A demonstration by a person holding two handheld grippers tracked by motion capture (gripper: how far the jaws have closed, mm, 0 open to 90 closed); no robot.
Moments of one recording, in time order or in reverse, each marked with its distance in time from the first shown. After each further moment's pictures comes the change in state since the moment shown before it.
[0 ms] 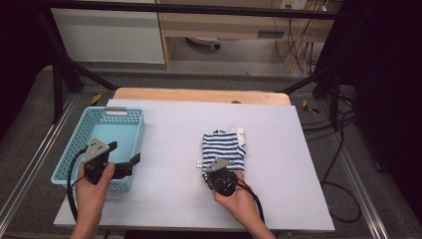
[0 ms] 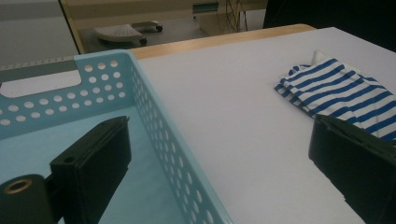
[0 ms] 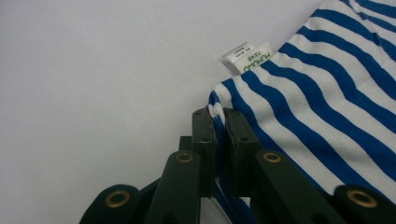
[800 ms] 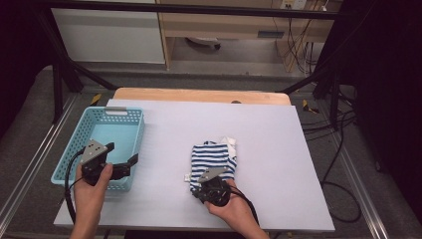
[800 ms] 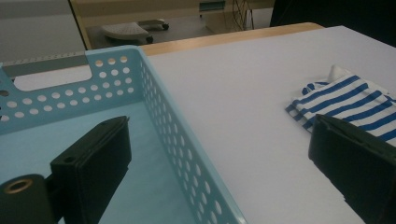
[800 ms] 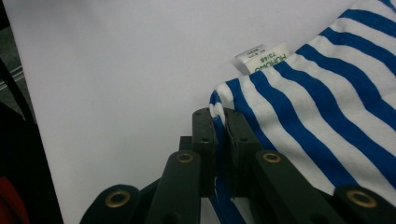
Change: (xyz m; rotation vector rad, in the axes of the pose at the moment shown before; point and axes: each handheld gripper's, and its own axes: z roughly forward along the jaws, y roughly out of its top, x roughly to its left) left arm 0.002 -0.003 -0.004 0.003 0.022 -0.014; right arm 0.030 -0.001 -0.006 0.011 0.225 0.001
